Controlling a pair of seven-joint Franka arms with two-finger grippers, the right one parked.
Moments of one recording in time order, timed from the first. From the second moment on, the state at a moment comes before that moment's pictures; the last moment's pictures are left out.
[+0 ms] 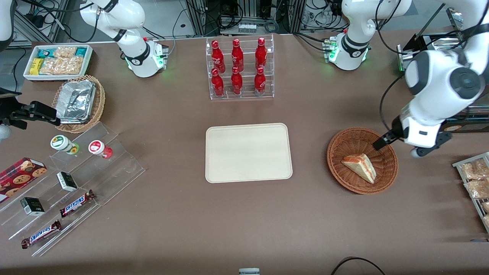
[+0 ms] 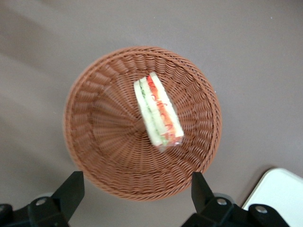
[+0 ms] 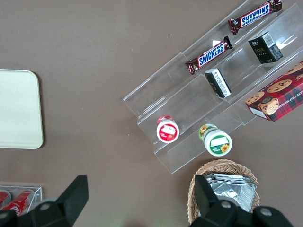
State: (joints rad) arm -0.05 0.04 -0.05 -2.11 0.00 2.18 -0.67
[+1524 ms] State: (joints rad) arm -0.05 0.28 -0.06 -2.19 0.00 2.54 -0.75
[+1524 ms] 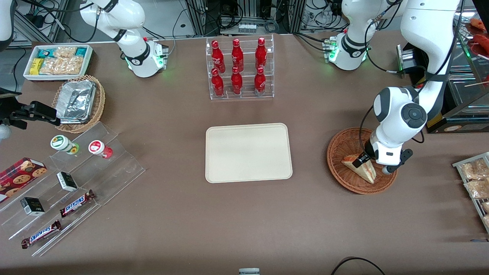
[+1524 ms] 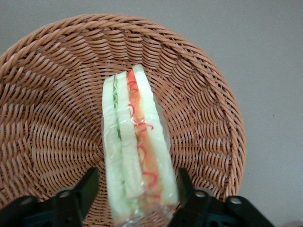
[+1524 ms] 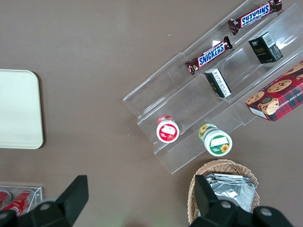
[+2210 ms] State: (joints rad) arm -0.09 0.20 -0.08 -2.03 0.11 2.20 -0.75
